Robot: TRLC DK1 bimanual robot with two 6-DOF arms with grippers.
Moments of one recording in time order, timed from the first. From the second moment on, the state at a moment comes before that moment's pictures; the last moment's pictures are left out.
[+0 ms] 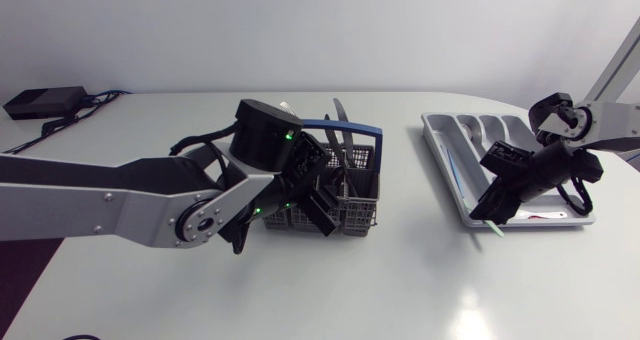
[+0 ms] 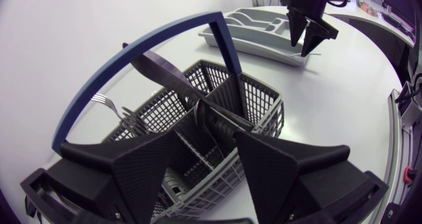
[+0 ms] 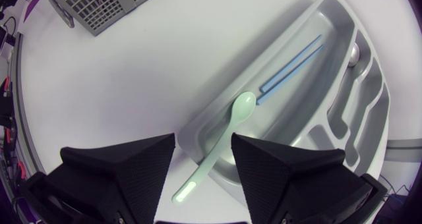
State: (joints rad) left arm -0.79 1.63 0.91 0.11 -0.14 0.26; right arm -0.20 1.78 1.07 -0.67 -0.25 -0.96
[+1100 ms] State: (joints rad) left arm -0.79 1.62 0.89 0.13 -0.14 0.27; right arm -0.22 1.95 1.18 -0.70 -0.19 -0.74
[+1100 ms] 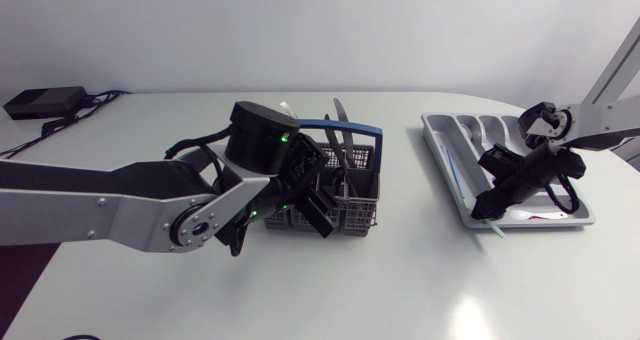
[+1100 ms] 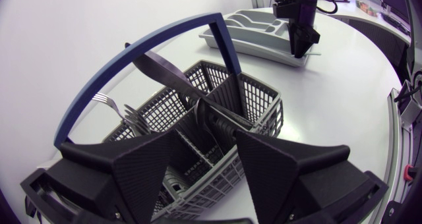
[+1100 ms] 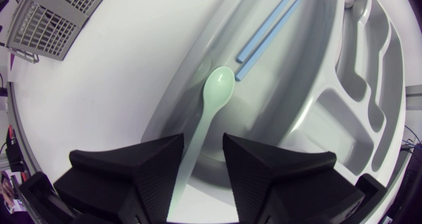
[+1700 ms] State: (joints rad) left arm -0.79 1.61 0.89 0.13 -0.14 0.27; right arm -0.22 1.94 1.17 -0.72 -0.21 -0.77
